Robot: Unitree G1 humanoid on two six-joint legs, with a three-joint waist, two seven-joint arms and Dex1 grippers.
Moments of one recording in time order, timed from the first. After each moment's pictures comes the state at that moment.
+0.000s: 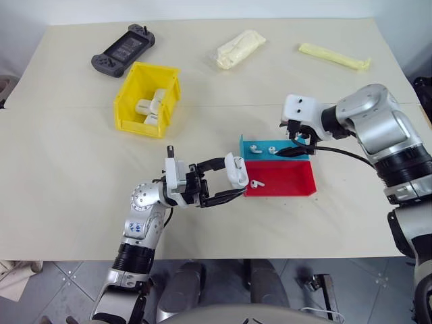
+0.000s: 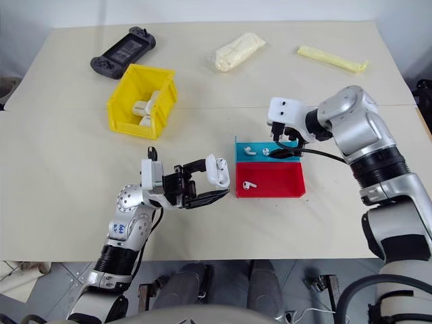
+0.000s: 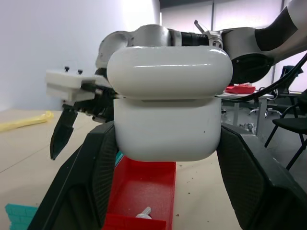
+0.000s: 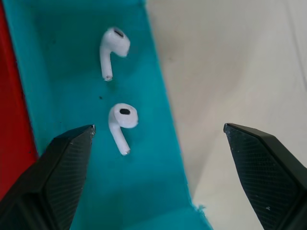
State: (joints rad) left arm -0.30 0.18 -0.10 0.05 -0.47 -0.16 -1.12; right arm -1.05 -0.75 0.49 0.49 -0.10 0.34 1.24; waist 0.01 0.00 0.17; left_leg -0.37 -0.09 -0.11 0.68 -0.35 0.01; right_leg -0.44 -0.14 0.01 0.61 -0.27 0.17
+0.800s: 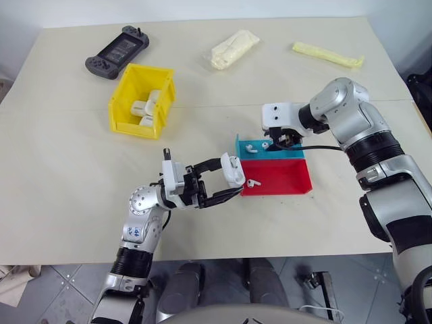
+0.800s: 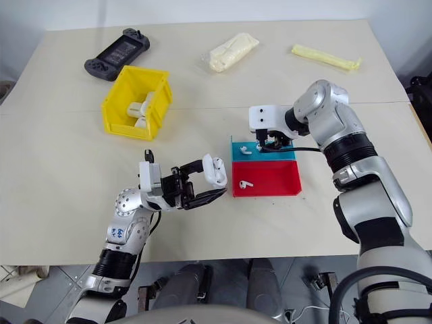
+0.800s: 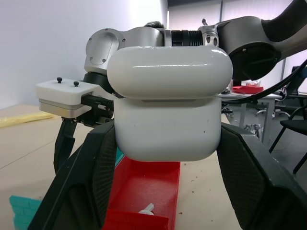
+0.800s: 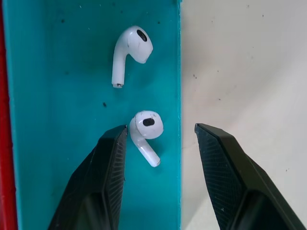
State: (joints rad) left arm -0.27 0.18 -0.10 0.04 -0.47 -0.18 -1.08; right arm -1.16 -0.59 0.50 0.73 -0.28 0.09 1.33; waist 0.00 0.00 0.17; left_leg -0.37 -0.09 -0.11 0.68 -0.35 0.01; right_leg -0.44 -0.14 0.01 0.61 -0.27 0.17
